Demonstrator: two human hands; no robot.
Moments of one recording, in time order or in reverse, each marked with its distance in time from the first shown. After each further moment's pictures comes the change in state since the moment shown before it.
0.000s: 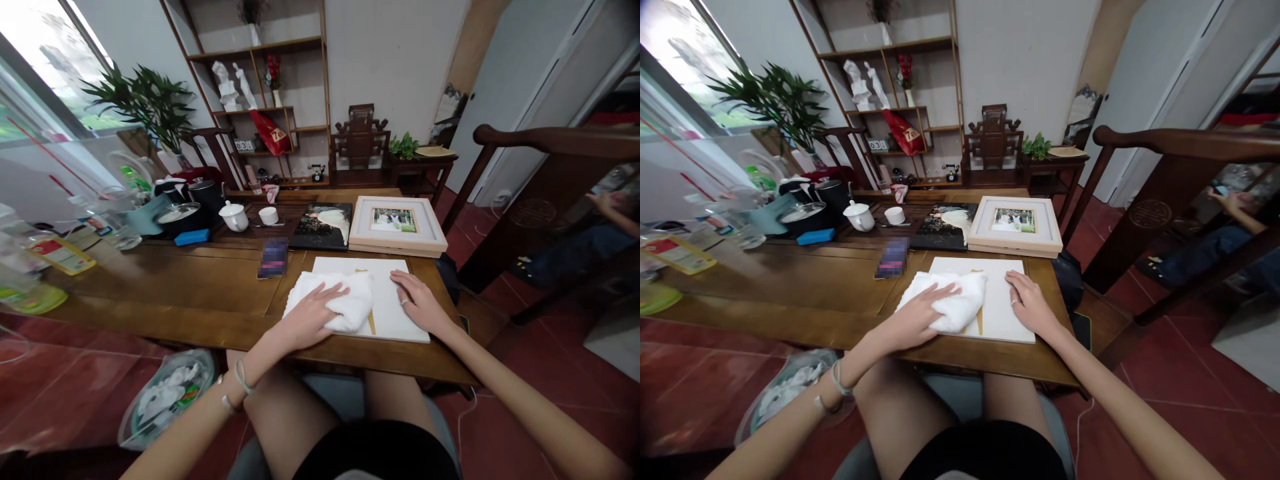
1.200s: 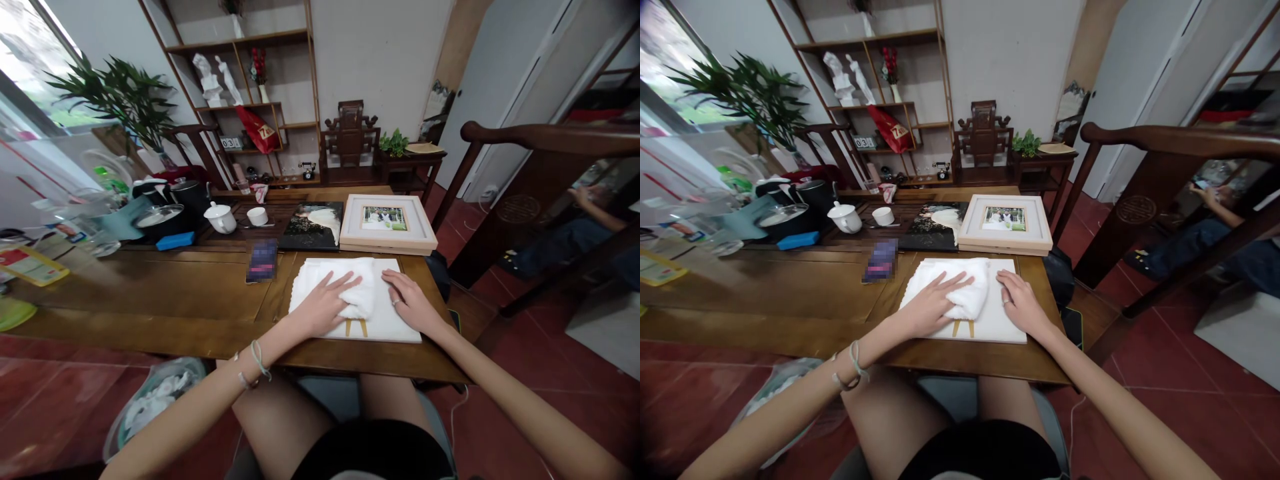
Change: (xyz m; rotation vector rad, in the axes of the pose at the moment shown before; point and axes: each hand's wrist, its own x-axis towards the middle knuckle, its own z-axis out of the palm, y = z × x) left_hand 0.050 0.000 0.001 0.084 0.027 0.060; right_hand 0.001 -0.004 -0.002 0.004 0.003 0.018
